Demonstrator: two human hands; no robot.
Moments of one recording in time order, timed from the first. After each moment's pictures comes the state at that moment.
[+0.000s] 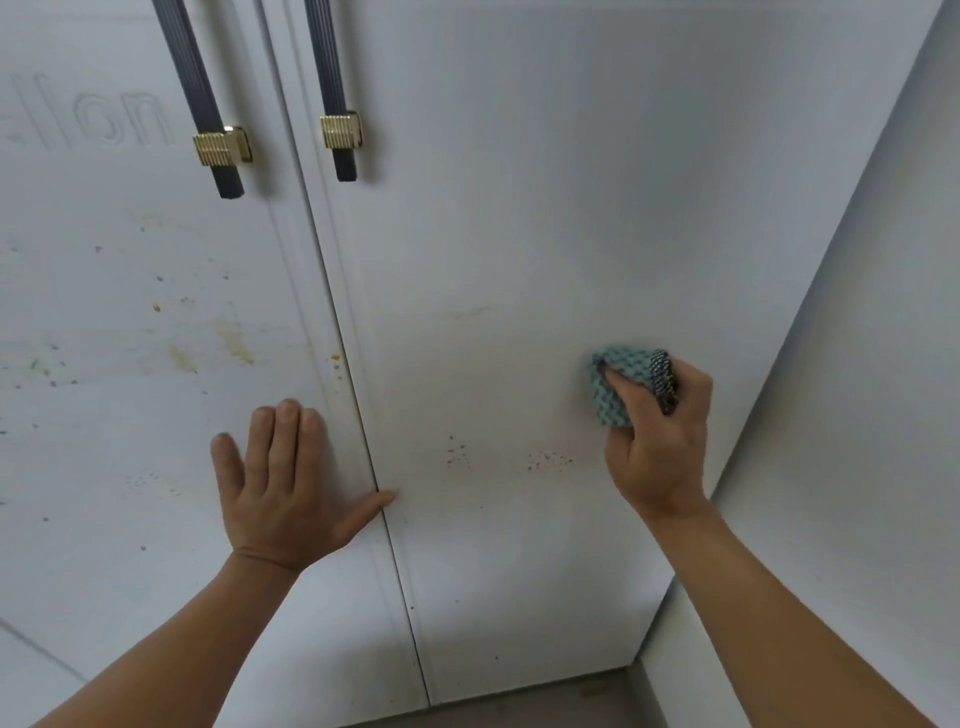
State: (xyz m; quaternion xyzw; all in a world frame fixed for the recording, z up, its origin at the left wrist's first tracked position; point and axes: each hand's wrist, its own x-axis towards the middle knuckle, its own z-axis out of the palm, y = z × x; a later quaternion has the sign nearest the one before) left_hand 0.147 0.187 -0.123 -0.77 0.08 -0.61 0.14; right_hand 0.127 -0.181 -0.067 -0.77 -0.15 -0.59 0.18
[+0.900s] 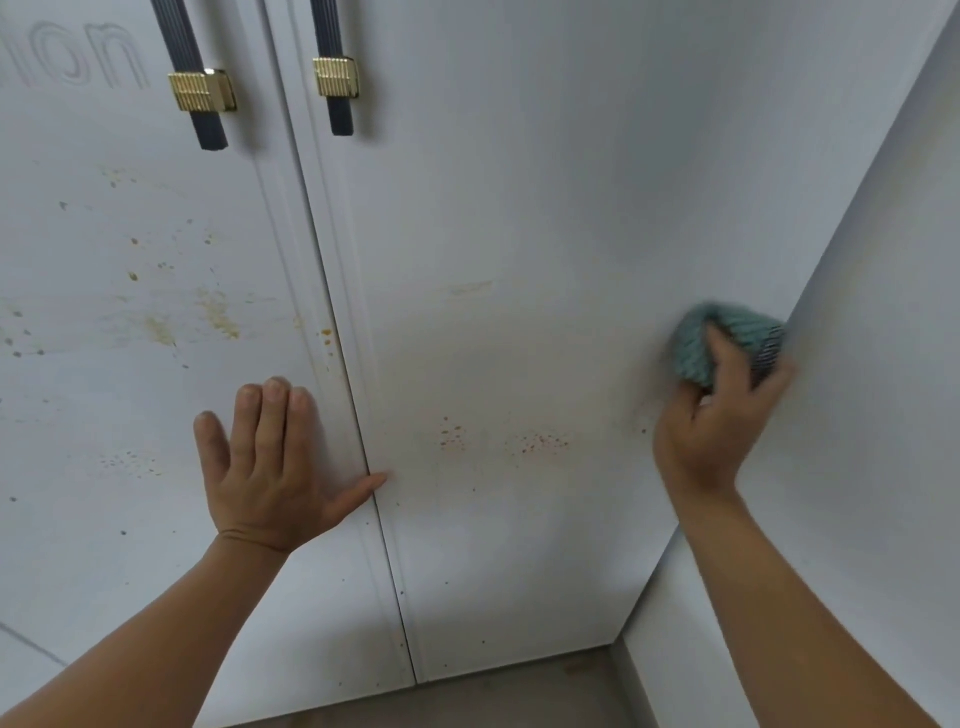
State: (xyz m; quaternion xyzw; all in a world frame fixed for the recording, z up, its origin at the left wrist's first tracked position) left_hand 0.150 0.186 -0.125 -0.76 0.09 -0.64 0.13; right_hand 0.126 -0.206 -0.058 -0.72 0.03 -0.63 0.27
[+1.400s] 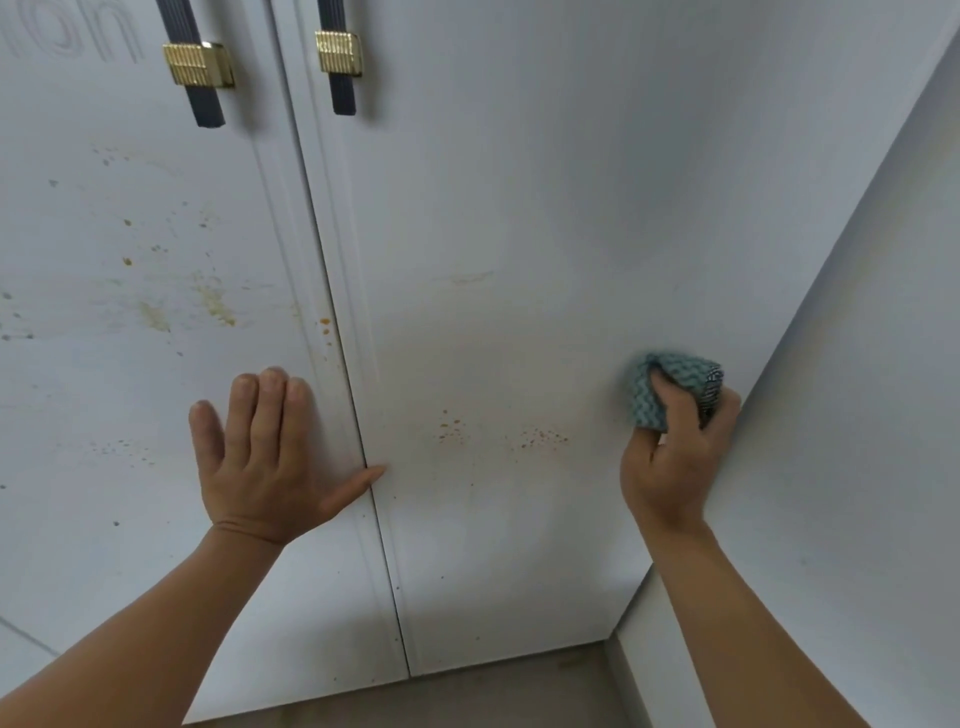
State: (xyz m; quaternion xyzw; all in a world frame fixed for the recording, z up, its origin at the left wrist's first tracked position) left_hand 0.150 0.186 -0.127 -0.76 0.08 -0.63 0.13; right_hand 0.115 -0.187 -0.099 -0.77 -0.02 -0.58 0.25
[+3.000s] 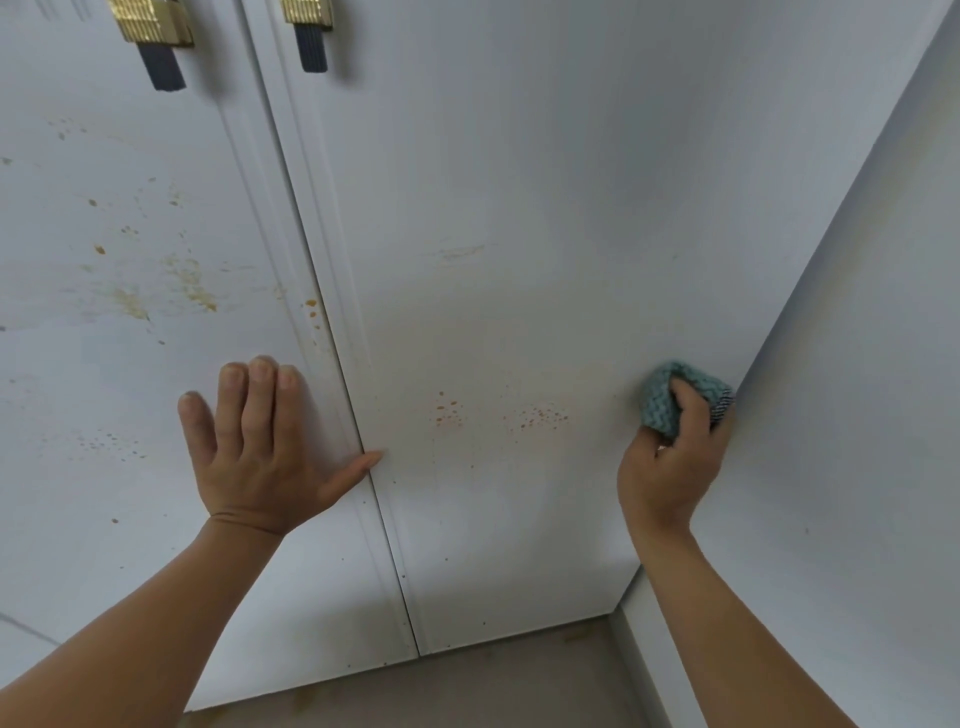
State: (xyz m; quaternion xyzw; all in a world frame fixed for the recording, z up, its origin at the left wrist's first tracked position) left_hand 0.154 0.190 -0.131 -0.75 0.11 -0.64 0.11; right_hand 0.106 -0.176 -0.130 -0.74 0.11 -0.55 0.37
